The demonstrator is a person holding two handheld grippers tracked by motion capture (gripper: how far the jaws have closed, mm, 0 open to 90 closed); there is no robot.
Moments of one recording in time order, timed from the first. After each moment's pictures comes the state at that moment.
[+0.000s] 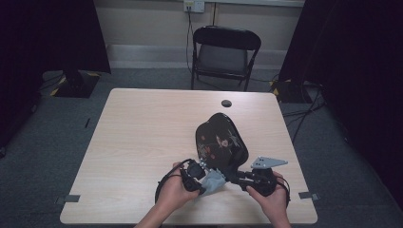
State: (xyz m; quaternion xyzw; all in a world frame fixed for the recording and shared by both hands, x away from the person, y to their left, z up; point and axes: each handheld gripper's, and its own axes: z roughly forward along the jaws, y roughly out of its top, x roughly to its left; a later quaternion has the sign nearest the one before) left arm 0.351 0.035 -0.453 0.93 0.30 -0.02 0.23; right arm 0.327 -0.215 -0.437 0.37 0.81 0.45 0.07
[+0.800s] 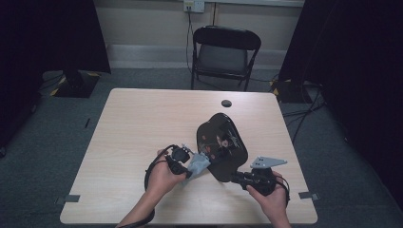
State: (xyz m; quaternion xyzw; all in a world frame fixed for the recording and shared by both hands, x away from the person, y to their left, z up) left arm 0.393 0.077 -0.451 0.89 0.38 0.00 0.24; right arm 0.328 -0.214 -0.438 0.36 0.81 0.45 0.07
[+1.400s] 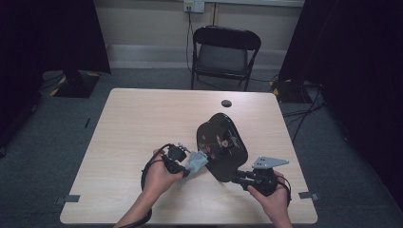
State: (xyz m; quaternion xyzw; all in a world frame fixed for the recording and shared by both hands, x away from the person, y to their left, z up) left arm 0.382 0.083 -0.446 0.89 0.37 0.00 0.25; right arm 0.326 -0.218 -0.433 0.36 0.81 0.46 0.08
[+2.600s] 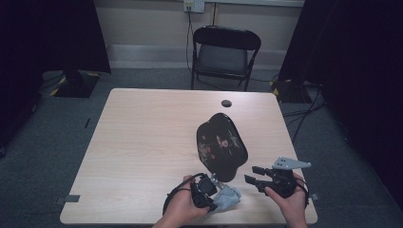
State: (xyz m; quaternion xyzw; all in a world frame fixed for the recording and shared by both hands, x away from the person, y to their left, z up) left arm 0.313 -0.001 -0.456 0.94 0.23 -0.06 0.25; right arm 0.322 -0.266 -0.432 0.38 0.79 0.47 0.10
